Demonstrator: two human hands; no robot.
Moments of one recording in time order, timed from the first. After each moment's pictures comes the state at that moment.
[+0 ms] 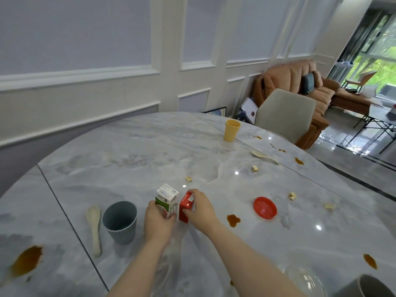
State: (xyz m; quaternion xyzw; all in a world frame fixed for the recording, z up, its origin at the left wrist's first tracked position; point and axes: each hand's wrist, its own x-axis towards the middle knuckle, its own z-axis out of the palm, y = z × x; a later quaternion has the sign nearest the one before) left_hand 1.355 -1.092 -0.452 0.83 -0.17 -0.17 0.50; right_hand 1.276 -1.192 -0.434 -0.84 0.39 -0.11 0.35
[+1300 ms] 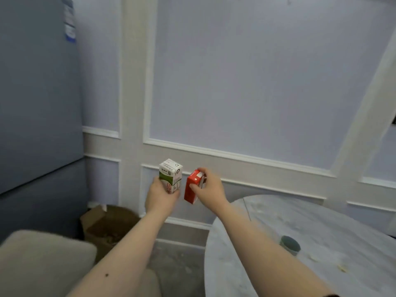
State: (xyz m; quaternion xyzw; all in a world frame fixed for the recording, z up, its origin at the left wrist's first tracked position) left_hand 1.241 -0.538 -0.179 0.80 0.09 0.19 0.56; right_hand 1.254 -0.675 -0.150 -0.90 -0.10 -0.16 0.40
